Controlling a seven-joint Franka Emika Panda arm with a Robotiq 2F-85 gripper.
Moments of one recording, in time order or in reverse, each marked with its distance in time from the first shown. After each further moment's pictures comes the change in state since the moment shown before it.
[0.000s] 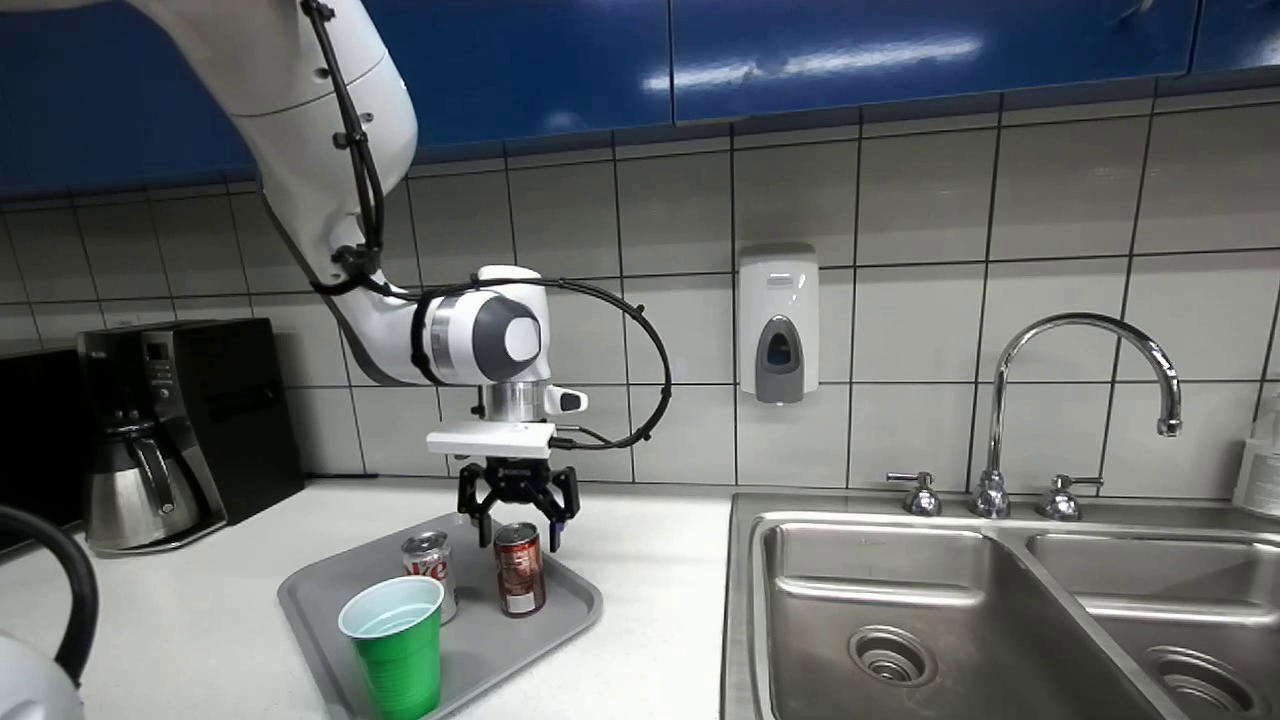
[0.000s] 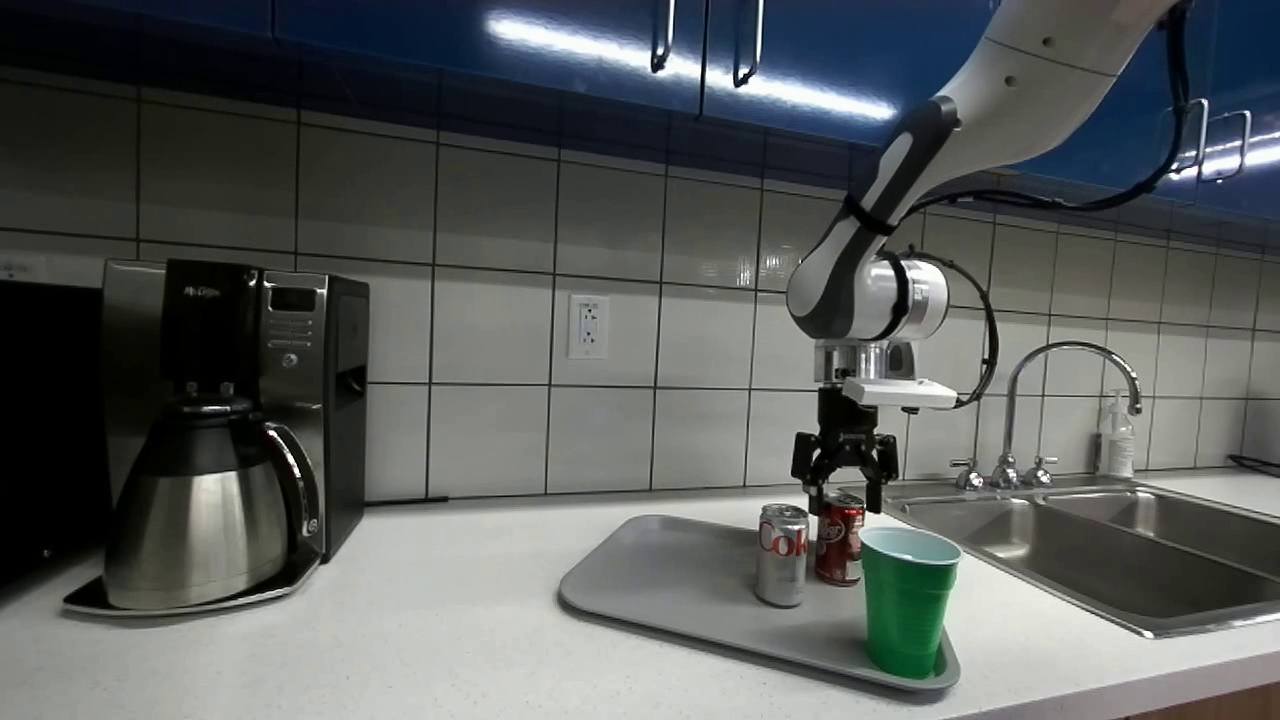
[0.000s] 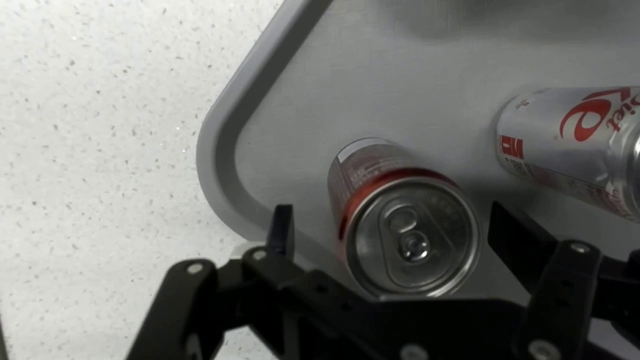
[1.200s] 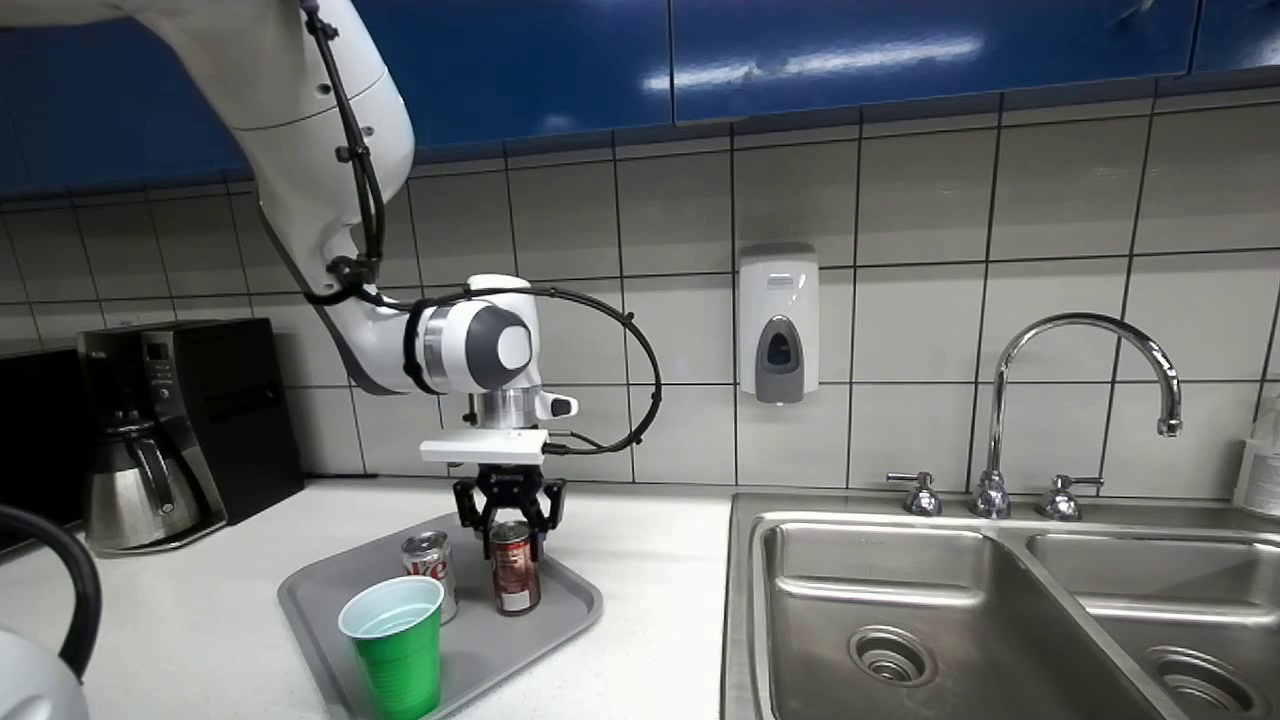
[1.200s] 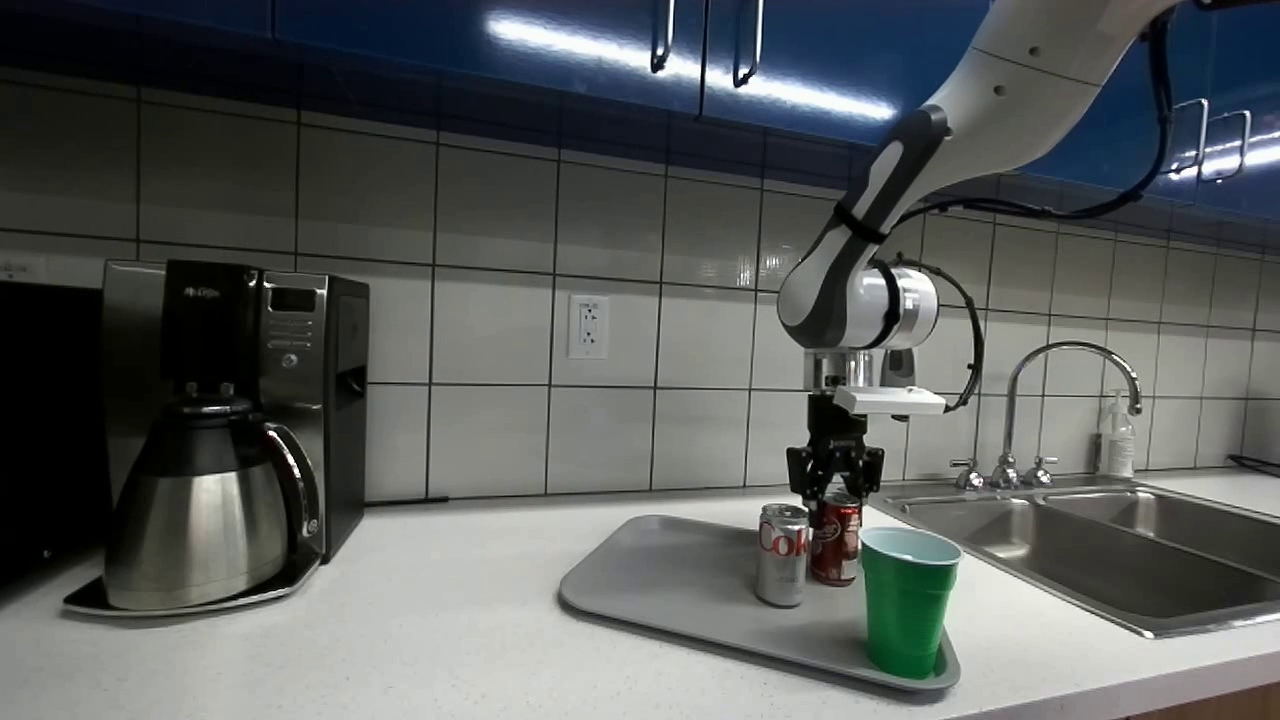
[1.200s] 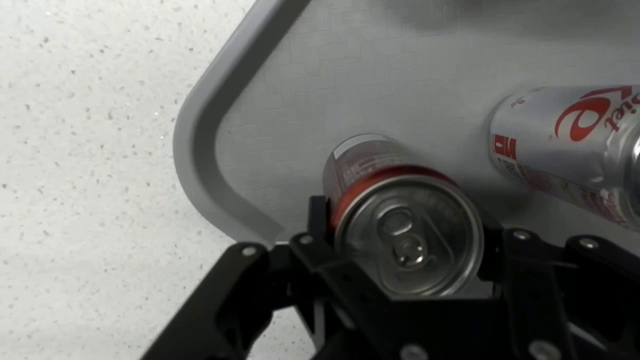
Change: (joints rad) arm 0.012 0.021 0.013 0.003 -0.017 0.027 -0.001
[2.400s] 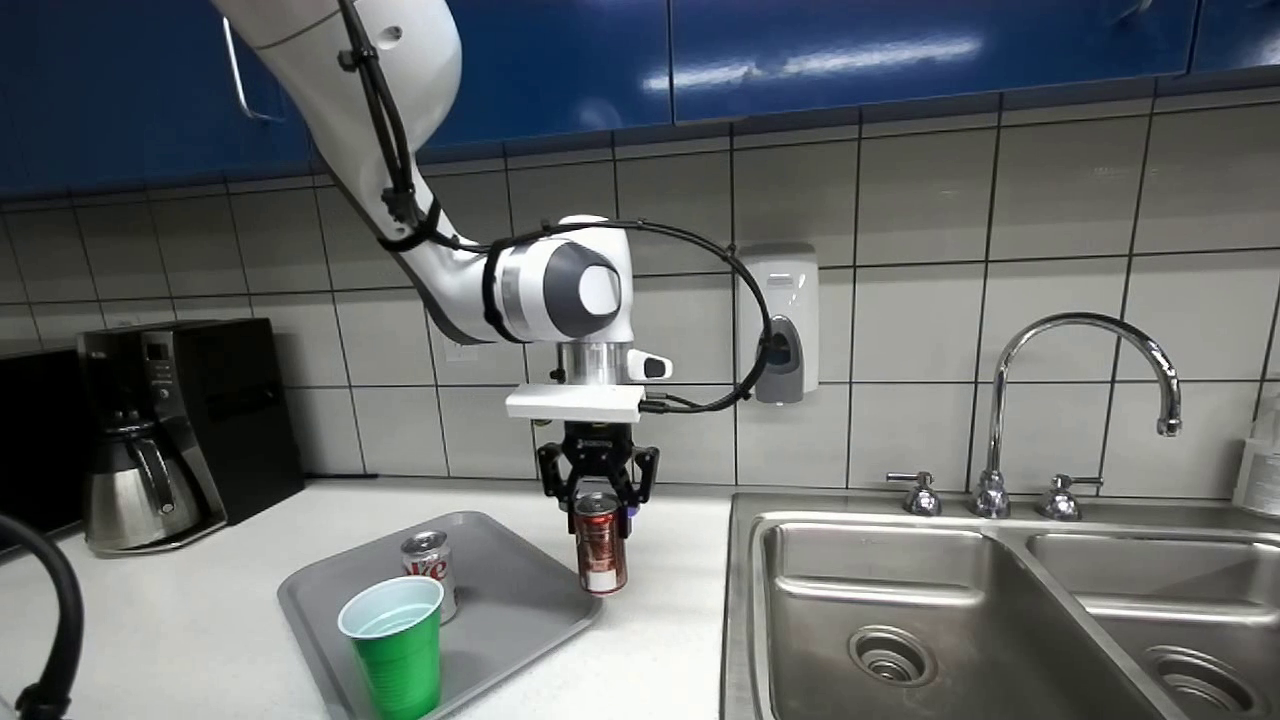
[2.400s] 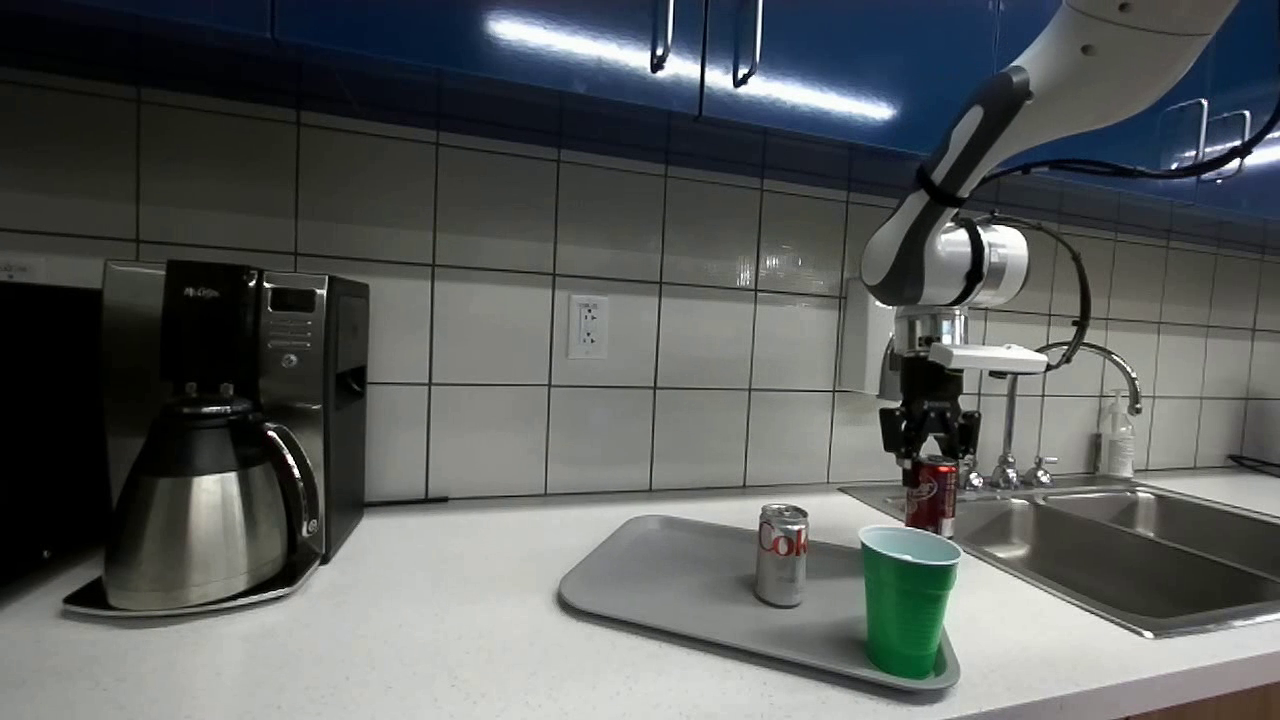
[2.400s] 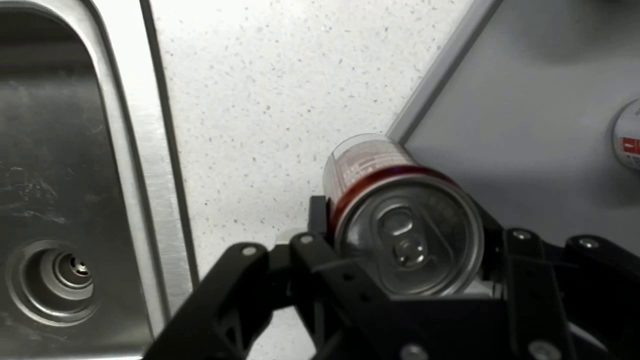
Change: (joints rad) arm -0.134 -0.122 -0.107 0.000 -0.018 -0.134 -0.103
